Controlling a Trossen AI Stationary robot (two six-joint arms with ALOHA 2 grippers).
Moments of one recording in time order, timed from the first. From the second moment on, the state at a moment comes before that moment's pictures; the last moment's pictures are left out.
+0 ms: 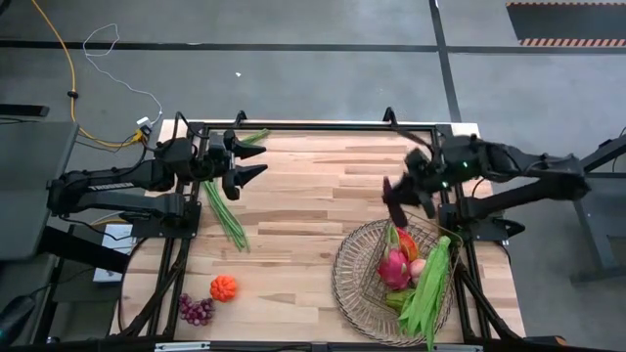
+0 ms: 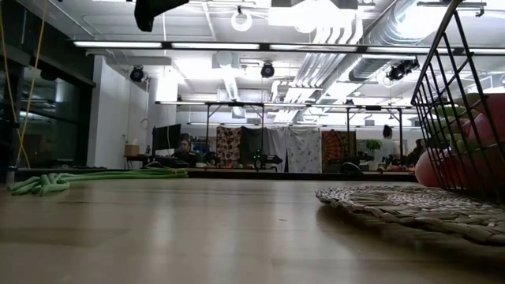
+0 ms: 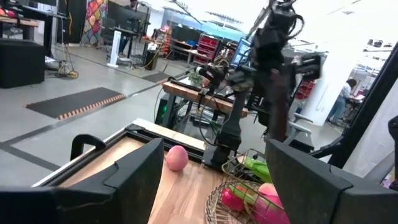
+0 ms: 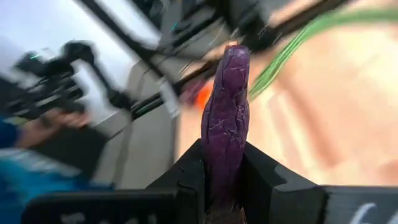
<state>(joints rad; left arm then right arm) 0.30 0.75 0.67 0.13 -0.02 -0.28 0.03 0.91 1.14 -0.61 -0.24 0.56</state>
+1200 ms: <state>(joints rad) 0.30 0.75 0.67 0.13 -0.12 -0.28 0.87 1.24 0.65 0.09 0.69 1.14</state>
